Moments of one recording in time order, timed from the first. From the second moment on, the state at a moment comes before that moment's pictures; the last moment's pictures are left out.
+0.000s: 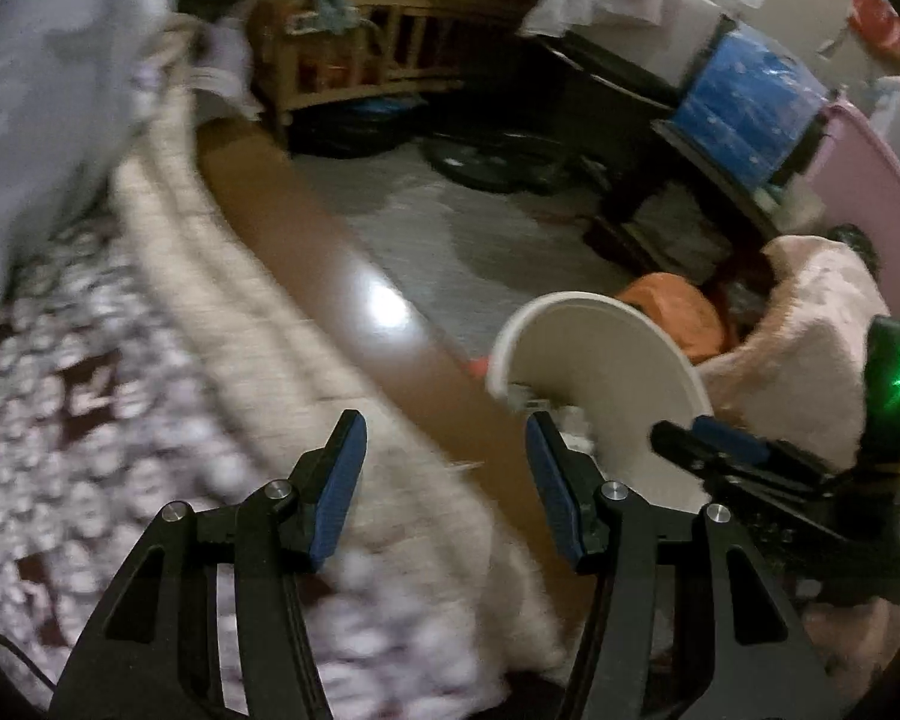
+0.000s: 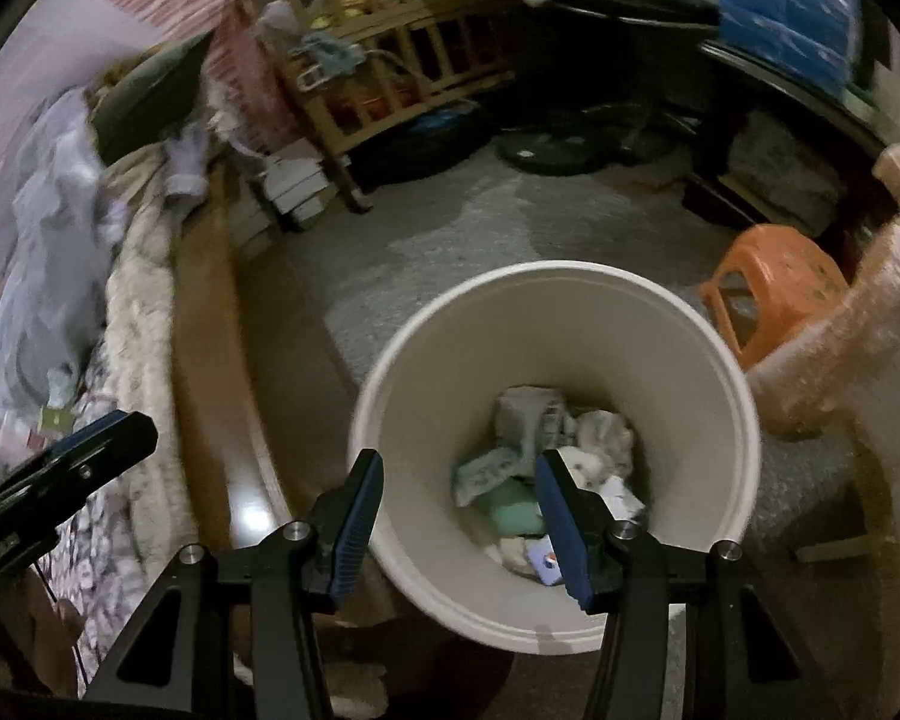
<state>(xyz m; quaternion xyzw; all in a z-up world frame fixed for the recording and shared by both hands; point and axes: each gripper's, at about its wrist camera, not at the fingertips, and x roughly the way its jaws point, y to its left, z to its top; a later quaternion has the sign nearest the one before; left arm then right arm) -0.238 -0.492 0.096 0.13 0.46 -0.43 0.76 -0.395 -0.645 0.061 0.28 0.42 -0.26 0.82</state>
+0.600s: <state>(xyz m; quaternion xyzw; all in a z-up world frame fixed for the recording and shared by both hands) -0.064 -0.299 0.096 0.03 0.48 -0.22 0.85 -0.240 -0.500 0.085 0.19 0.44 -0.08 0.87</state>
